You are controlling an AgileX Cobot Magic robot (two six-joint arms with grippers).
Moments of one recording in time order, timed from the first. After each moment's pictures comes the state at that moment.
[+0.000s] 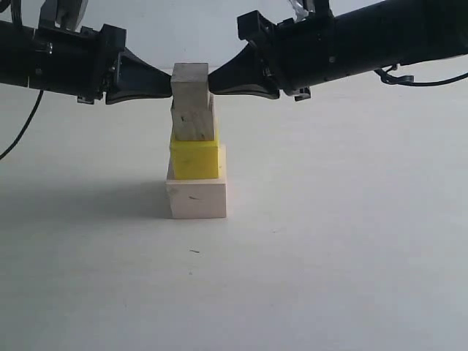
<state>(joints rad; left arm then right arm) -0.18 1.73 -1.07 -1.40 1.00 1.08 0.32 1.78 -1.14 1.46 0.94 -0.98</state>
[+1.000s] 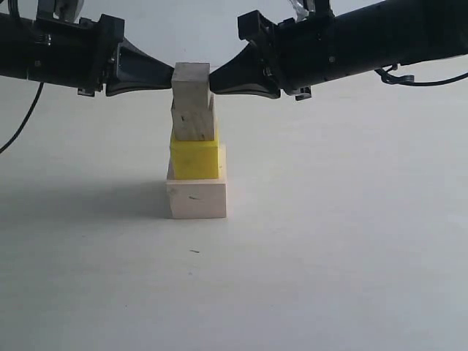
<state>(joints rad) -0.18 1.73 -1.09 -1.41 1.01 1.08 0.32 1.78 -1.14 1.46 0.93 -0.98</state>
